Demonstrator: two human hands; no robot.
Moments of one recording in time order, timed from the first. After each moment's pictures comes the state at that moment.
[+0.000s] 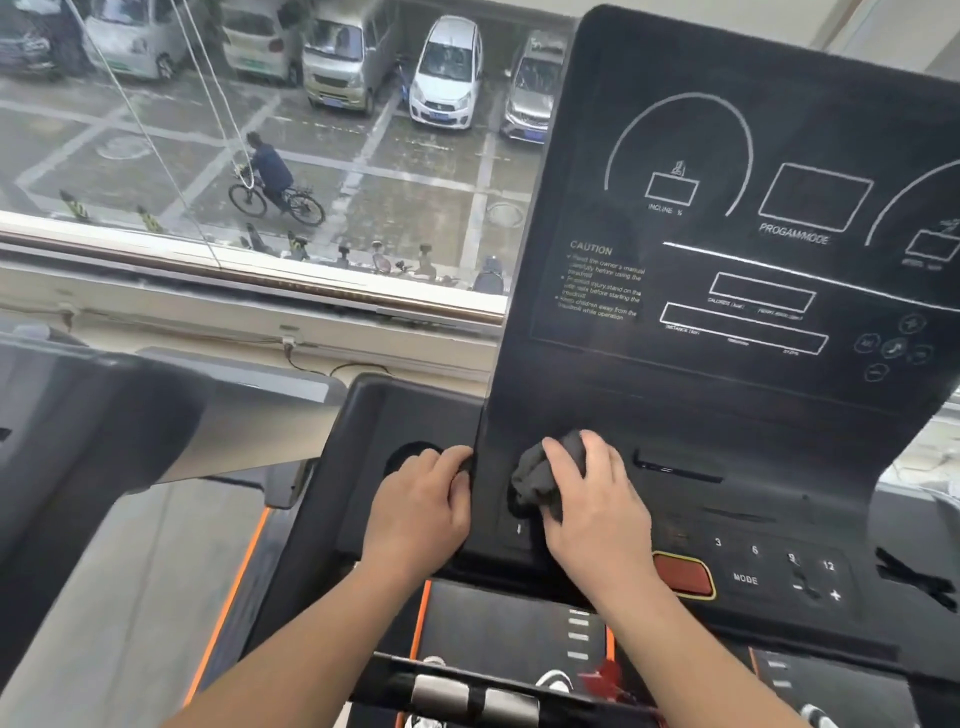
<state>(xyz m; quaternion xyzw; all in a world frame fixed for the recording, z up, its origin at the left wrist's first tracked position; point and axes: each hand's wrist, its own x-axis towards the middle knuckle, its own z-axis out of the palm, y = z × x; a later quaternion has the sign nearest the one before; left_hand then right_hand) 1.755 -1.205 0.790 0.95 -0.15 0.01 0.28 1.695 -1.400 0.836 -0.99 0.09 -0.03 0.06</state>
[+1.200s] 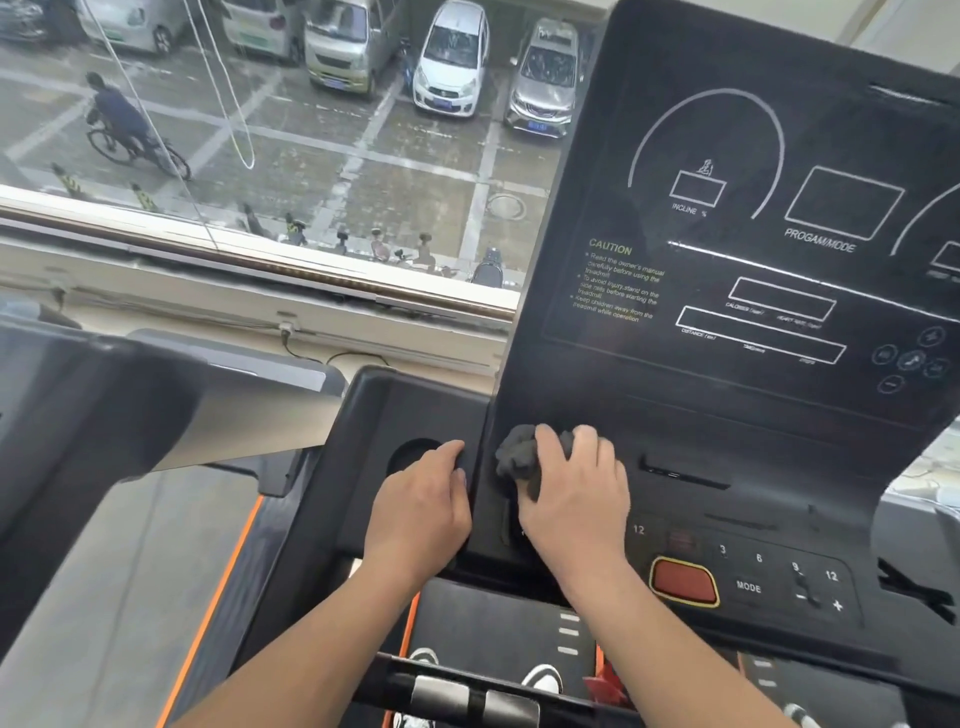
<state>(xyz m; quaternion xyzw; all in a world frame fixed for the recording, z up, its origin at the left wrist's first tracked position) 1.752 -1.205 0.803 0.93 -0.10 -0.02 0.34 1.723 -1.375 0.829 -0.99 0.10 -0.13 0.02</state>
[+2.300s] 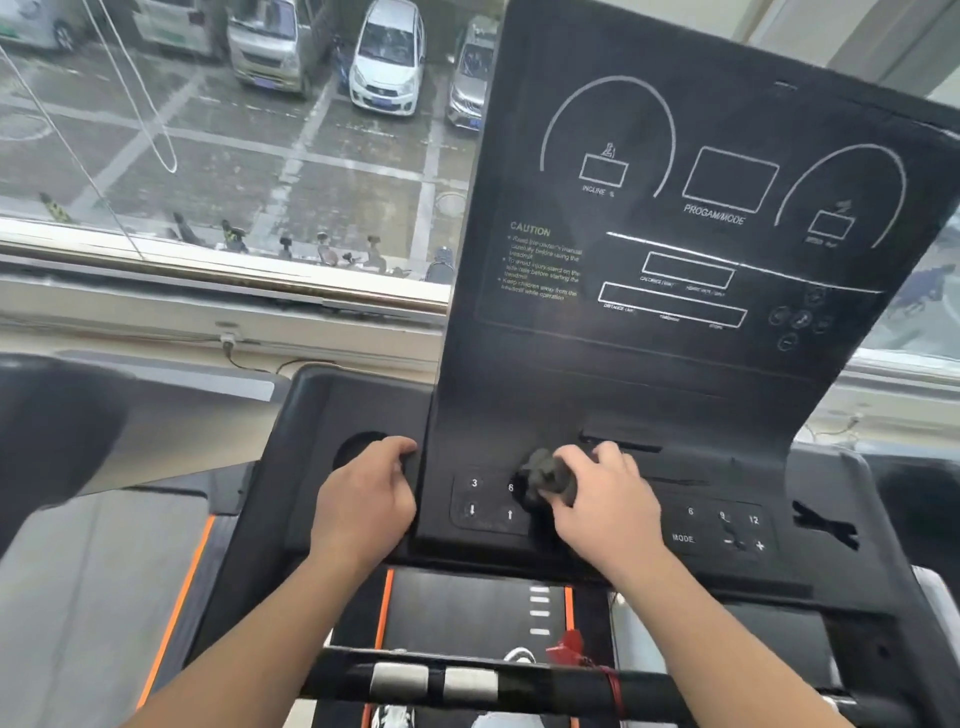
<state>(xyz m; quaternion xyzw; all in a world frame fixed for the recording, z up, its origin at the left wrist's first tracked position) 1.752 -1.203 0.799 0.93 -0.07 -0.03 0.36 1.669 -1.451 0.845 -0.98 0.18 0.02 0.06</state>
